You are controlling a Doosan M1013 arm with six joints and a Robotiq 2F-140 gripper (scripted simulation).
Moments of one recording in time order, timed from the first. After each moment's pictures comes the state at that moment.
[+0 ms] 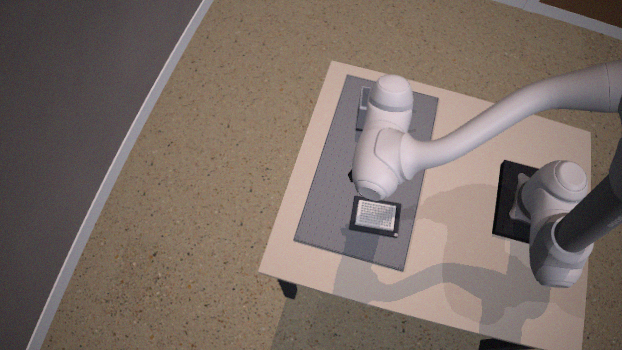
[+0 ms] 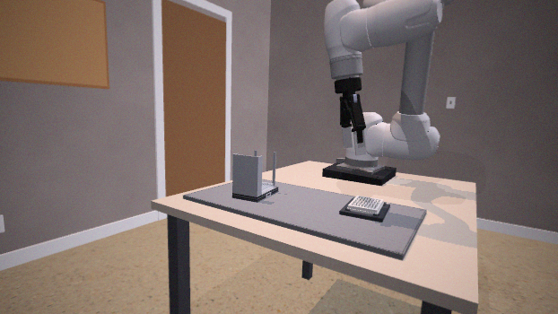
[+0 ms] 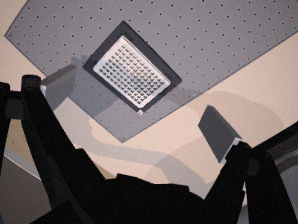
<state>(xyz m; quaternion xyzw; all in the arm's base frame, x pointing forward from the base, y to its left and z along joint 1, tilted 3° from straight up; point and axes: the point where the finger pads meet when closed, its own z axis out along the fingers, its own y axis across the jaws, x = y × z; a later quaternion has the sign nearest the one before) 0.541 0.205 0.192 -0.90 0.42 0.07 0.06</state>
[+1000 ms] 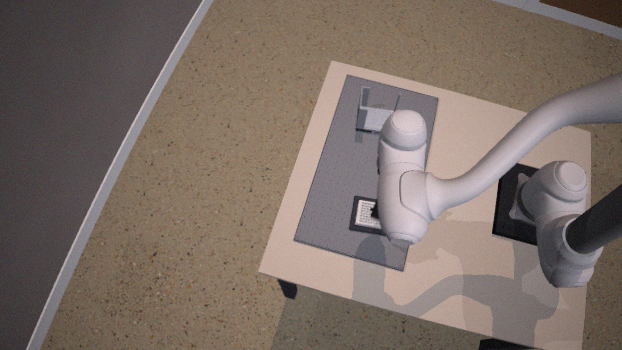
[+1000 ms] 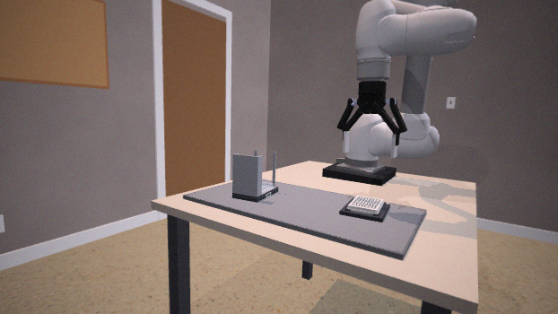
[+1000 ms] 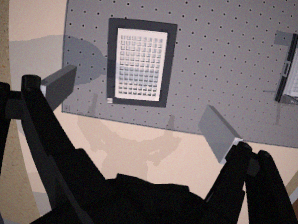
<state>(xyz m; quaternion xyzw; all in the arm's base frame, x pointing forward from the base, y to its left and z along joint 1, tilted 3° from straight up) 0.518 0.243 0.185 -1.00 0.00 0.00 0.03</state>
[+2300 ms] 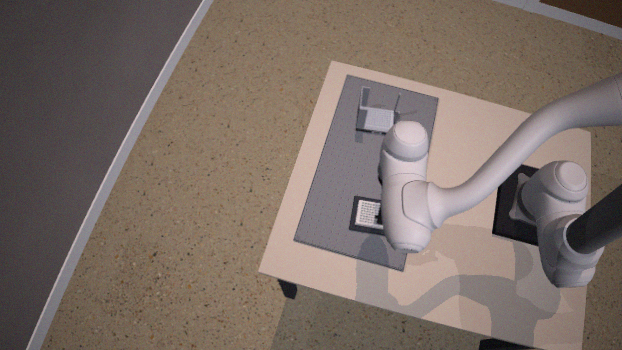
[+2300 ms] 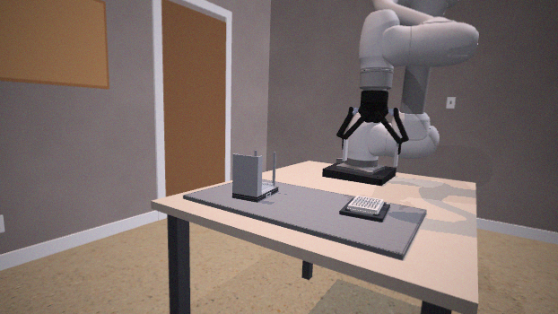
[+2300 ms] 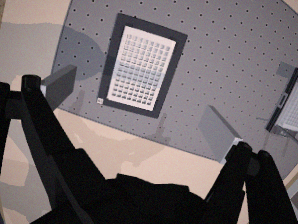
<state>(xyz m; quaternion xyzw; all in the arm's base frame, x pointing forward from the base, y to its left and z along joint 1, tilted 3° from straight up) 0.517 0.247 0.159 -0.99 -0.10 -0.02 0.02</state>
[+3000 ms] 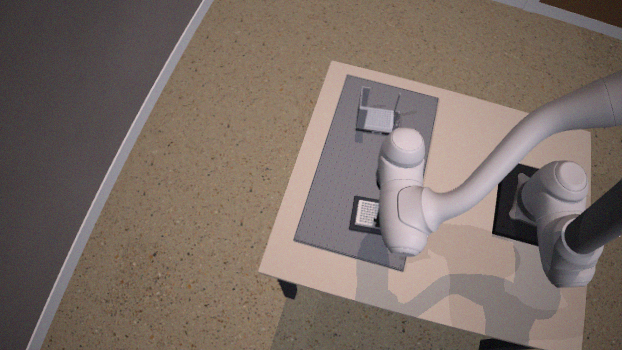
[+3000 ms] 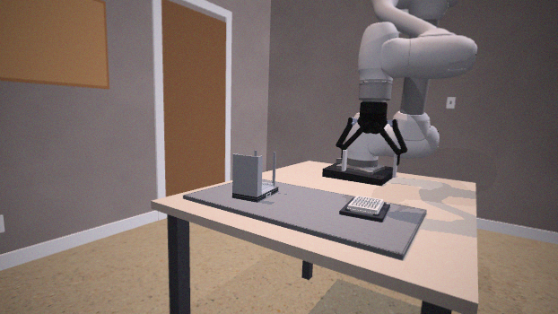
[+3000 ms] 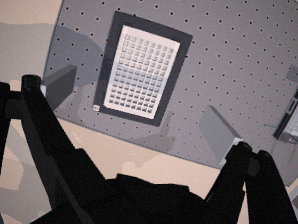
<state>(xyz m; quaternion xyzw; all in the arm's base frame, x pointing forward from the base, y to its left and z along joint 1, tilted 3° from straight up) 0.518 0.248 0.128 -0.99 -0.10 -0.02 0.02</state>
